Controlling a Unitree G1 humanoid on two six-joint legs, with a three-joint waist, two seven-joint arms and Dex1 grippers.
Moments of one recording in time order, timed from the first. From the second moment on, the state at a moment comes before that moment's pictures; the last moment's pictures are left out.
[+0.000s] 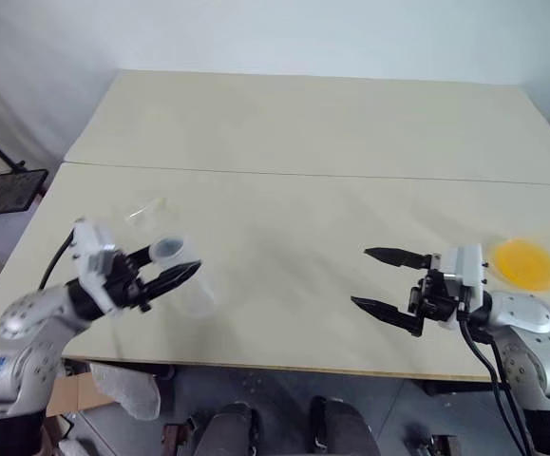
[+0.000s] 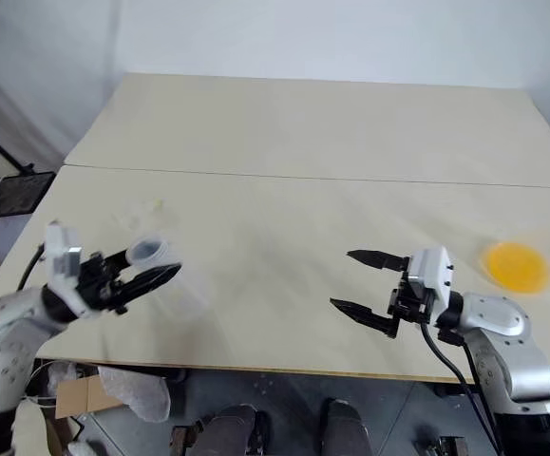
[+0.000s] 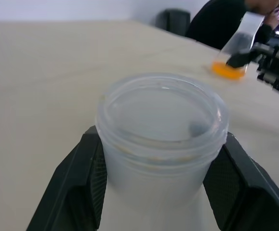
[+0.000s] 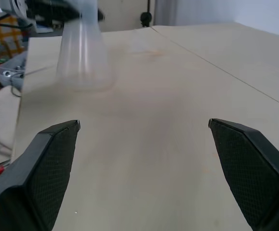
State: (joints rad) left arm -0.22 0.66 0.28 -0.29 -0.74 0.48 -0.86; right arm -0.02 -0.65 -0.19 -0.28 0.59 0.14 1.08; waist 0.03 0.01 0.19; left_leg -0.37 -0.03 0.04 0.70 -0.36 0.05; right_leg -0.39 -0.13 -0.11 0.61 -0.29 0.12
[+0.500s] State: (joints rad) left arm -0.93 0.19 -0.21 0.51 -0.33 0.10 -1.04; right arm 0.48 -0.51 -0.43 -0.60 0.54 0.06 0.83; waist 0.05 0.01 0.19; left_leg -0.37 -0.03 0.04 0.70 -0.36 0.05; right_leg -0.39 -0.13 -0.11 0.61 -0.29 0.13
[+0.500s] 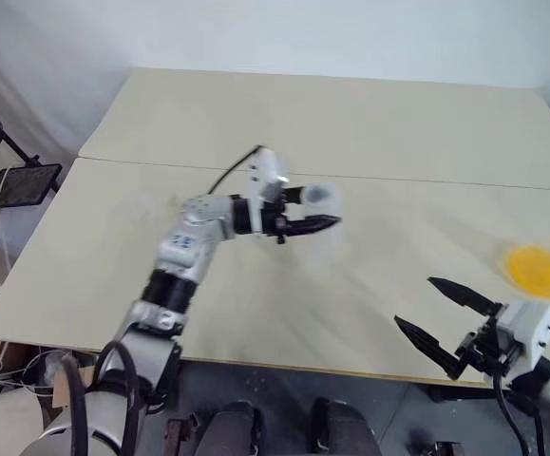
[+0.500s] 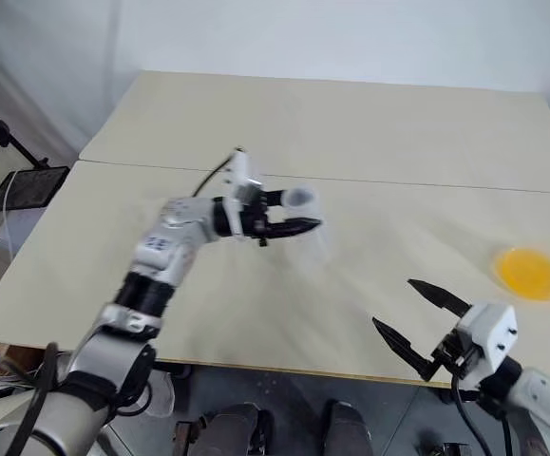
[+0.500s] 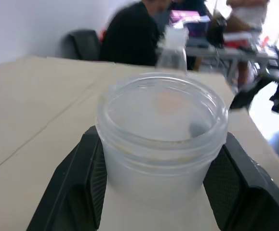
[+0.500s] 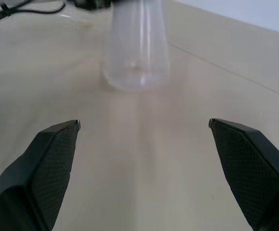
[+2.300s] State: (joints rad) left arm 0.17 0.49 0.61 -0.02 -0.44 0.10 -0.78; right arm 0.05 -0.63 -0.24 -0.36 0.56 -0.04 0.93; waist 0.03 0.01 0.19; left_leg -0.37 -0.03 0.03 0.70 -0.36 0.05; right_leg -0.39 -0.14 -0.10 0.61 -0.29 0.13
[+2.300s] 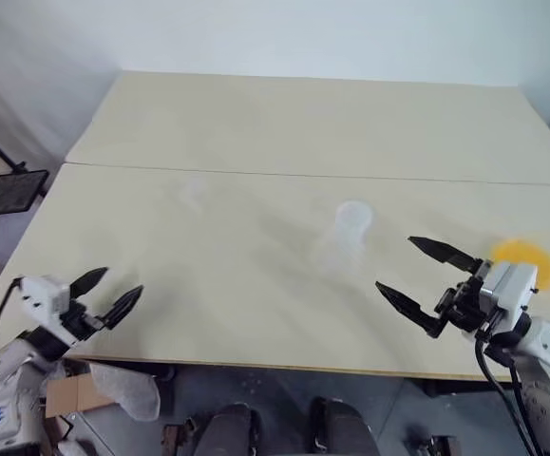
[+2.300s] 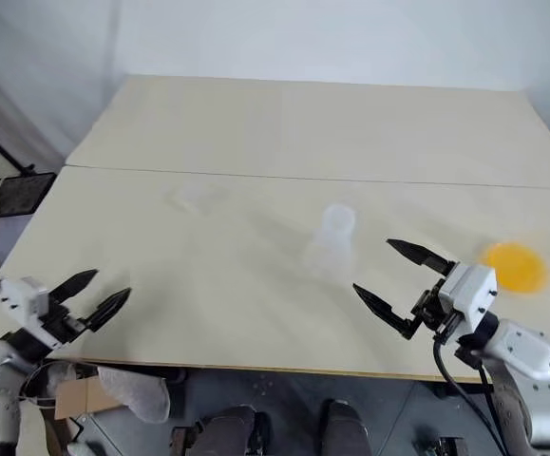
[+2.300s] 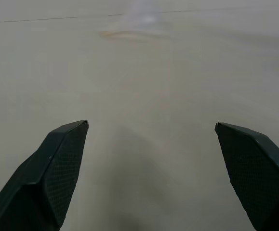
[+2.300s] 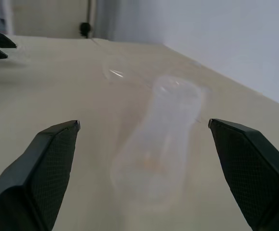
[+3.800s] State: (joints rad) left arm -0.45 0.36 0.15 0.17 -0.25 0.35 -0.33; right arm 0.07 -0.63 -0.27 -0.39 0.55 0.03 0.86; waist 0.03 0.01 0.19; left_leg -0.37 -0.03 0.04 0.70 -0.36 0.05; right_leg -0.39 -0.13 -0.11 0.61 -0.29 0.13
